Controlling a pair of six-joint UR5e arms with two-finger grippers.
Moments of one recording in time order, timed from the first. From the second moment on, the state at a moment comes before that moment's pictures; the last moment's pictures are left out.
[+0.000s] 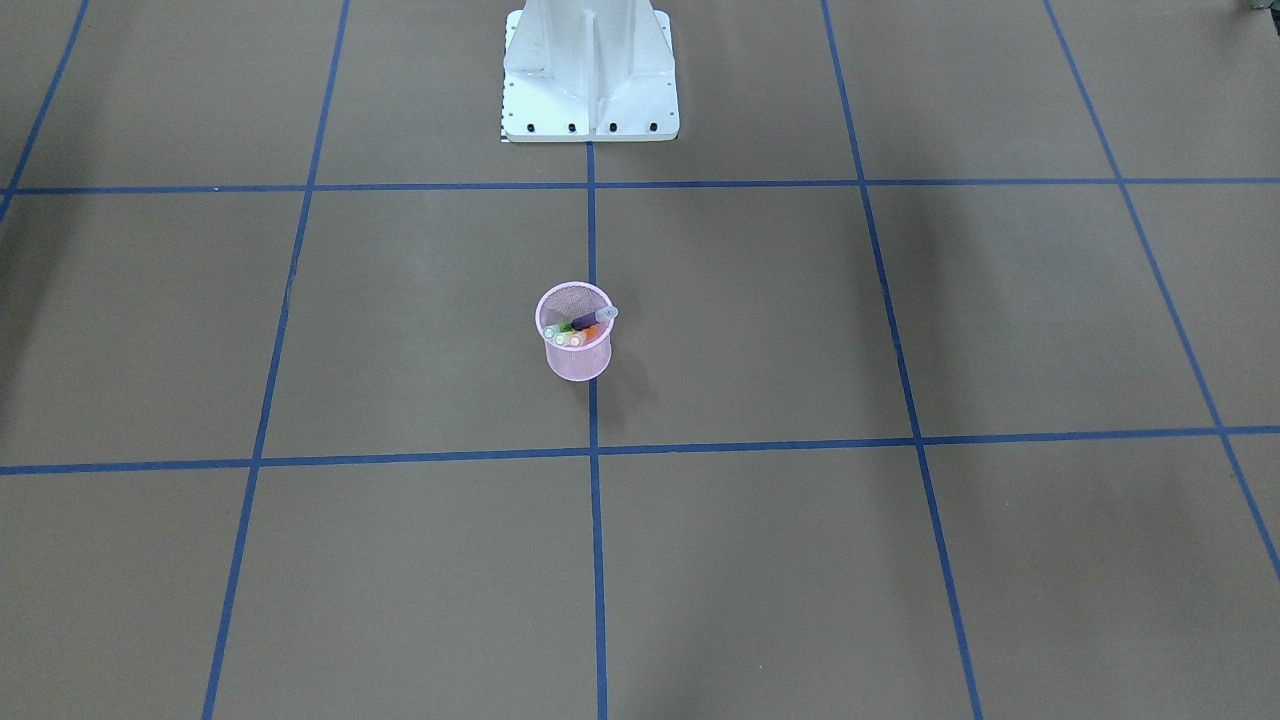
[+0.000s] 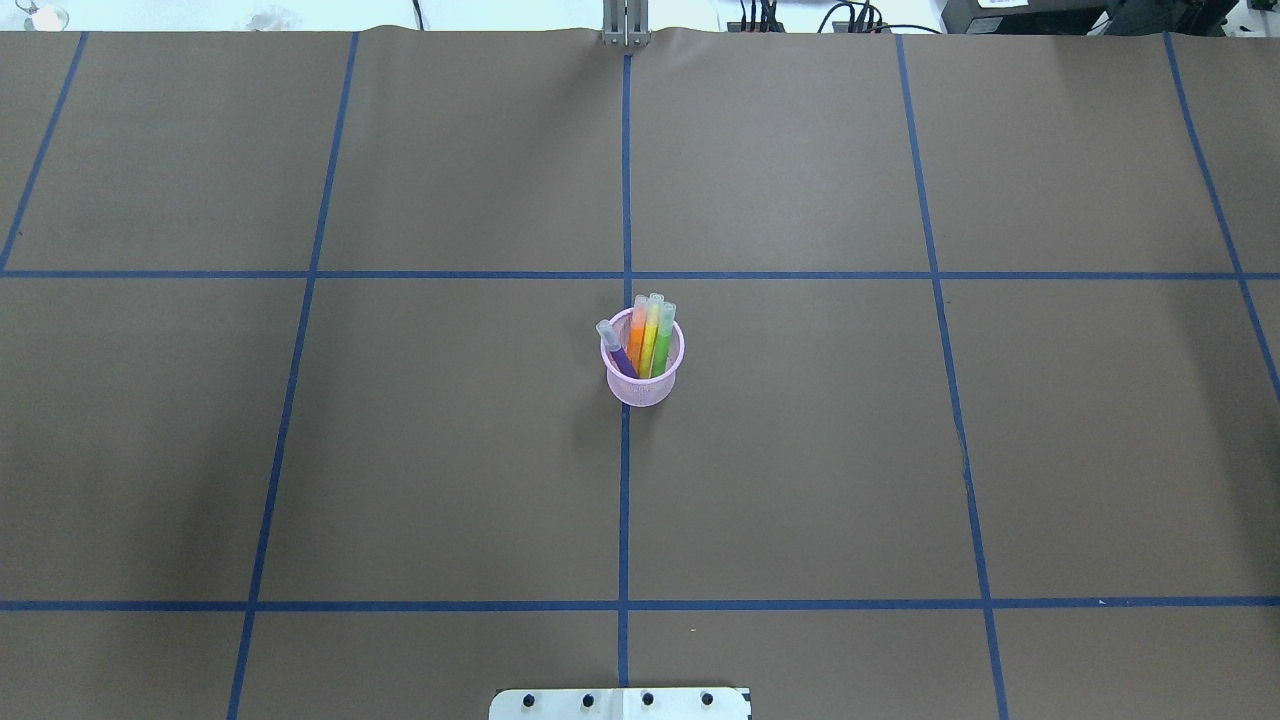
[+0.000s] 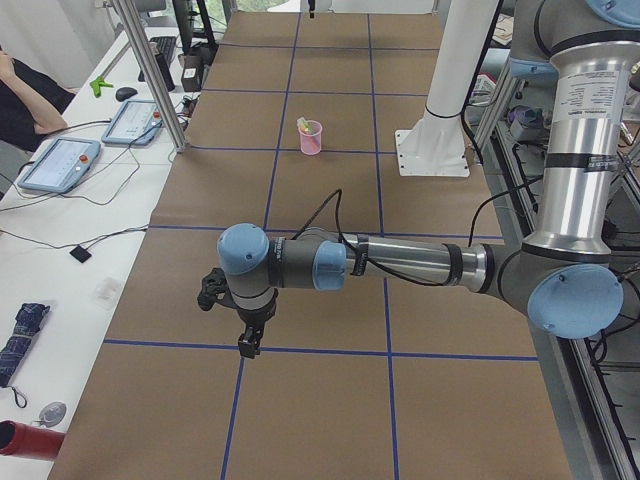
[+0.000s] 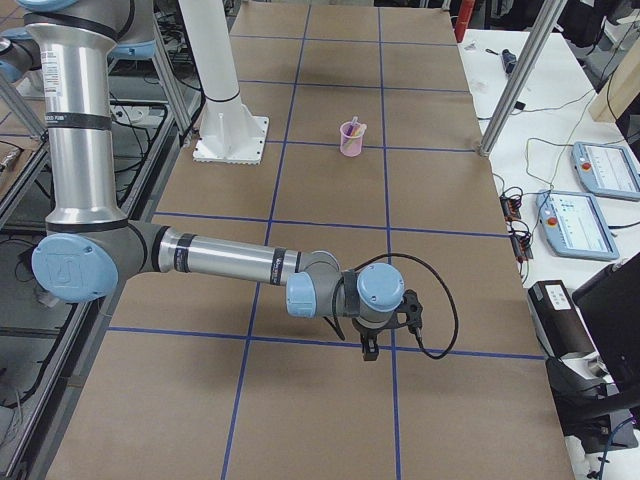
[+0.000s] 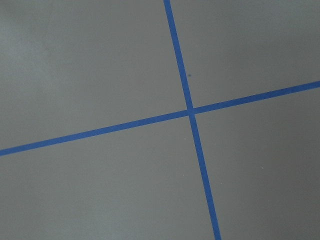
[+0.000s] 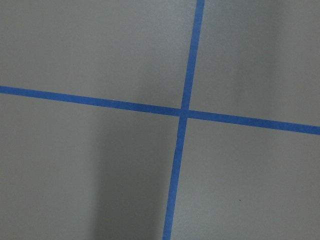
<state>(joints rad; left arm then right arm) -1.61 -1.62 -1.61 -1.50 -2.32 0.22 1.56 -1.57 1.45 -1.40 2.46 -0.05</state>
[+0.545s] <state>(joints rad) -1.61 -1.62 -1.62 -1.50 -2.33 0.09 1.62 -1.62 1.56 -1.42 2.46 -0.01</state>
